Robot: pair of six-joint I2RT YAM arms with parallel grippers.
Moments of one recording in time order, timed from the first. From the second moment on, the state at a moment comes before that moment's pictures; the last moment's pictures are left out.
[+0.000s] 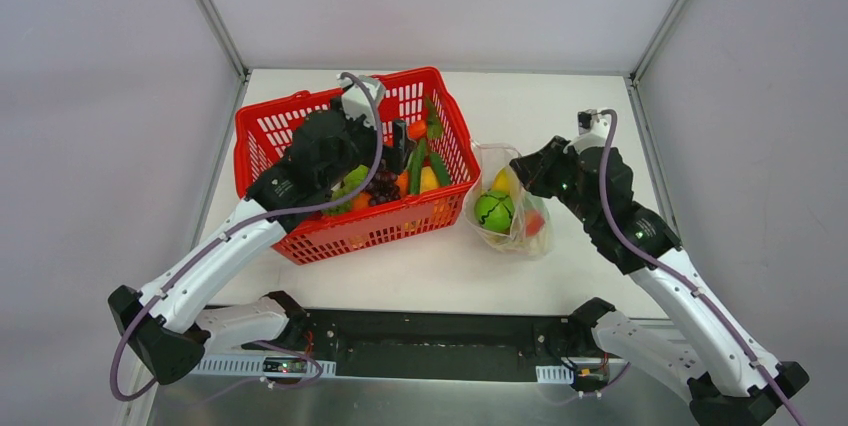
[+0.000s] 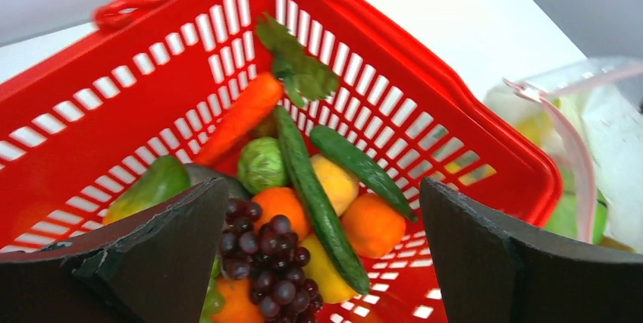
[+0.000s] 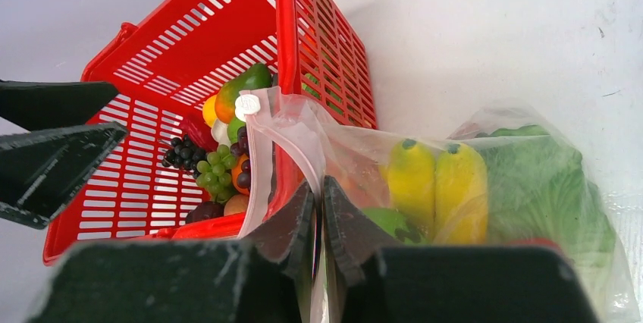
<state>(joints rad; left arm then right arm) -0.70 1.10 1.13 -0.28 -0.12 -0.15 0.61 0.82 0.97 -0.46 0.14 0.69</state>
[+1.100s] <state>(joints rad) -0.41 1.40 1.12 -0.43 -0.29 -0.43 0.61 0.85 0.96 -0.45 0.15 0.69</state>
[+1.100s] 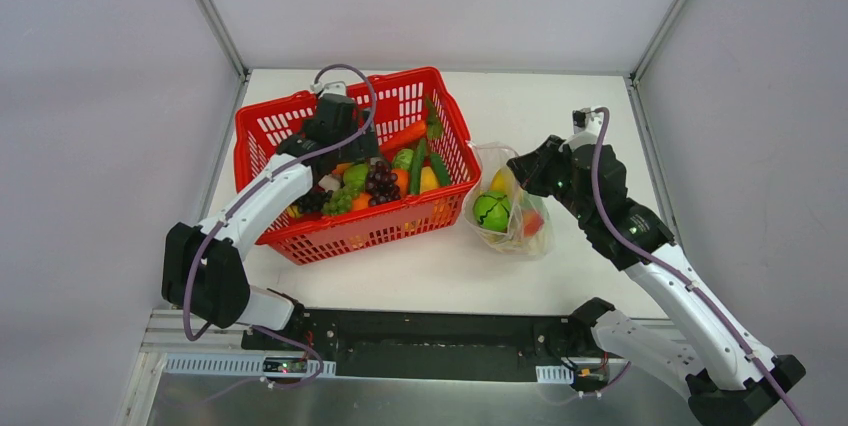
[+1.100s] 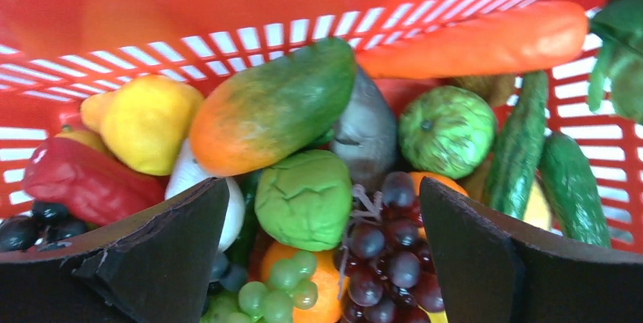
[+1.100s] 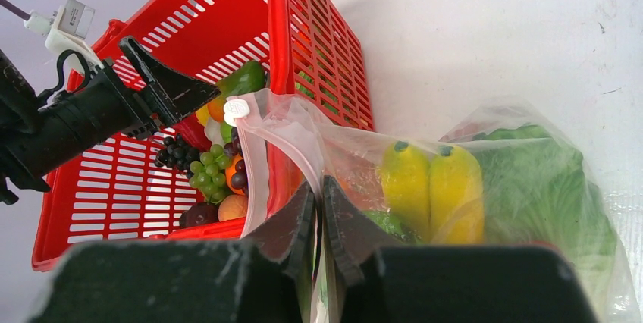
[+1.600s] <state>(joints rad) -0.31 1.37 1.02 -0.45 -0.38 -0.54 0.61 0.85 0.96 -0.45 0.14 0.69</state>
